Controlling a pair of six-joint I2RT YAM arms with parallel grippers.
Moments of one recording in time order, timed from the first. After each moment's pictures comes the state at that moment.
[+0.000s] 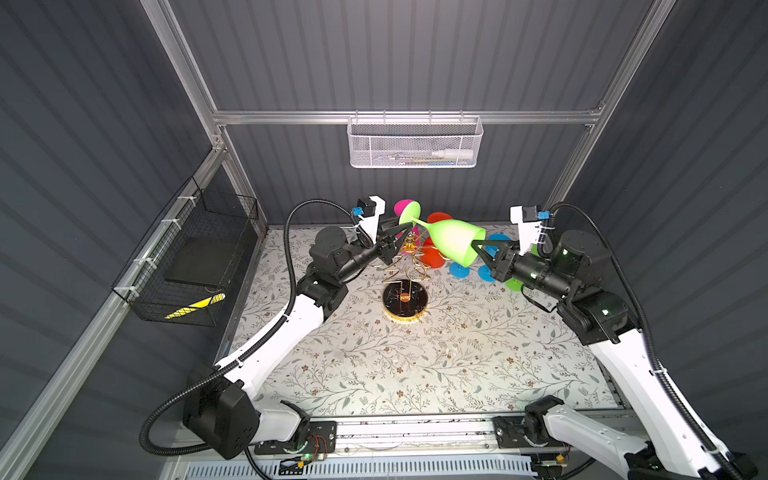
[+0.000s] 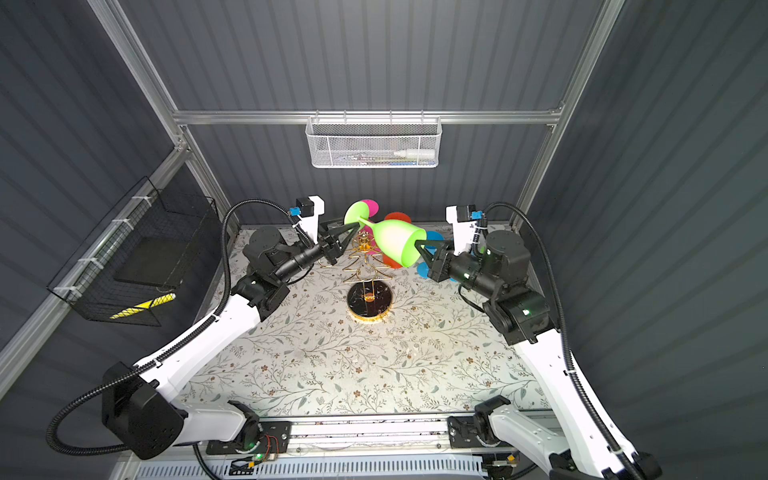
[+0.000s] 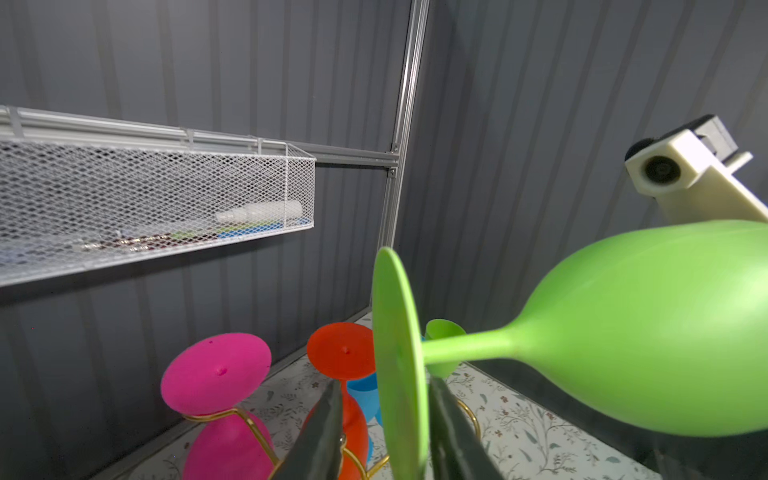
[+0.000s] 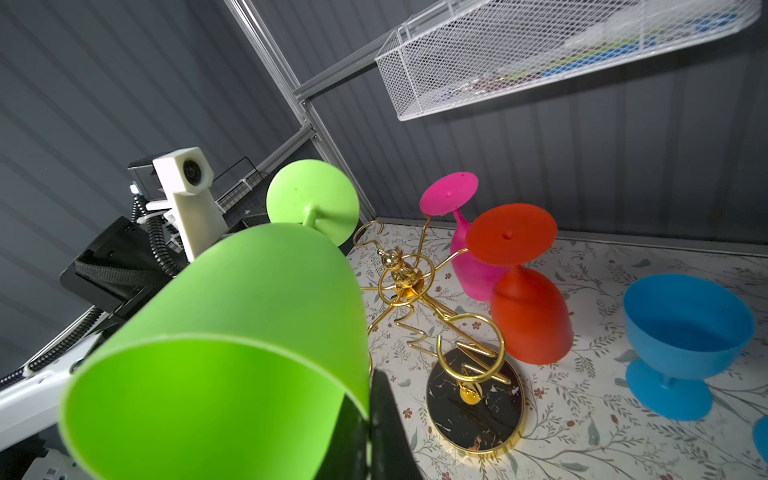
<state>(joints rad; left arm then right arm) -0.56 1.35 1.17 0.34 0.39 -0.18 0.36 0.98 1.27 -0.42 -0.41 0.42</state>
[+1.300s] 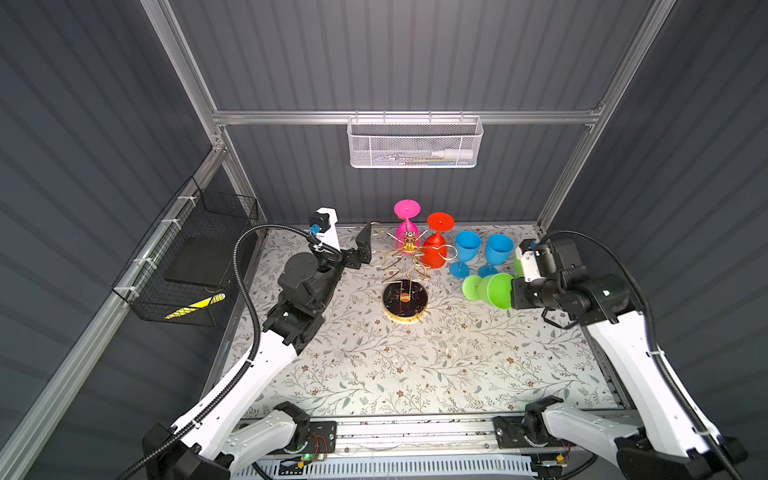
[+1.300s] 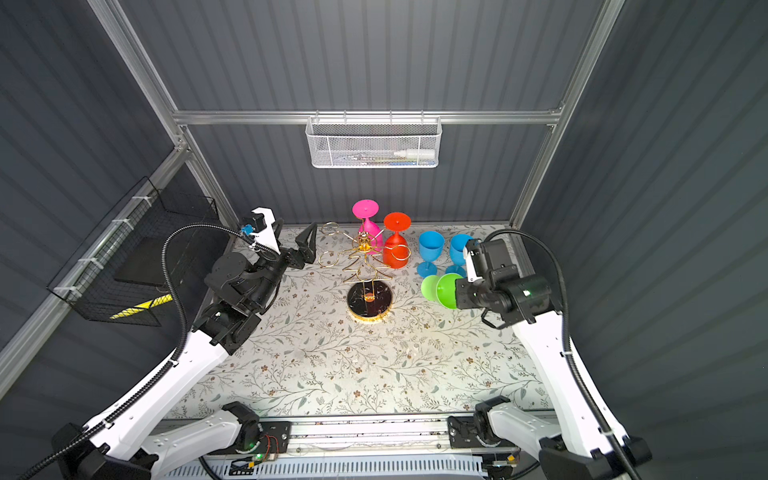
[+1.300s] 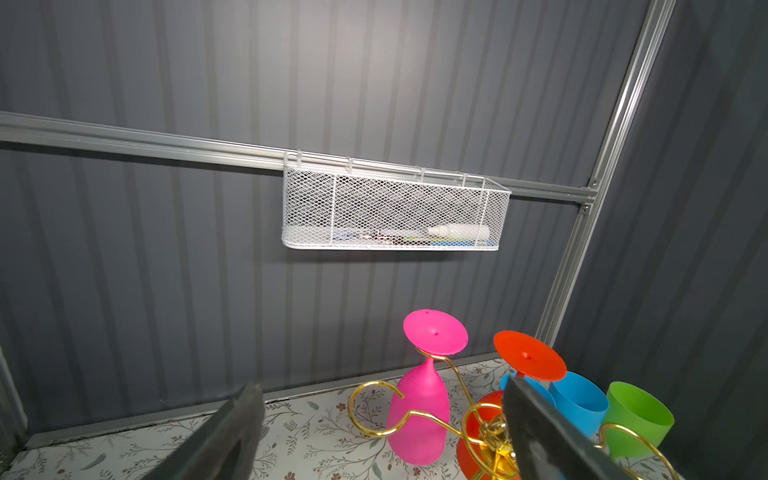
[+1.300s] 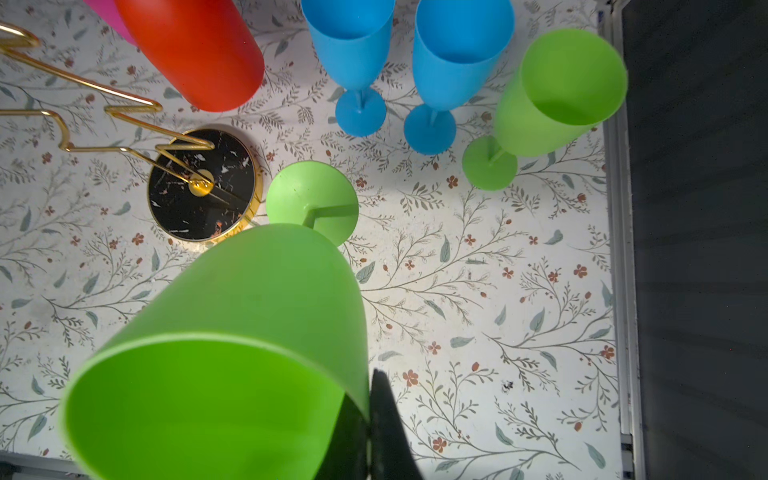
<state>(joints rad) -0.56 1.04 1.00 0.21 -0.19 -0.09 0.31 1.14 1.40 -1.22 0.10 0.17</state>
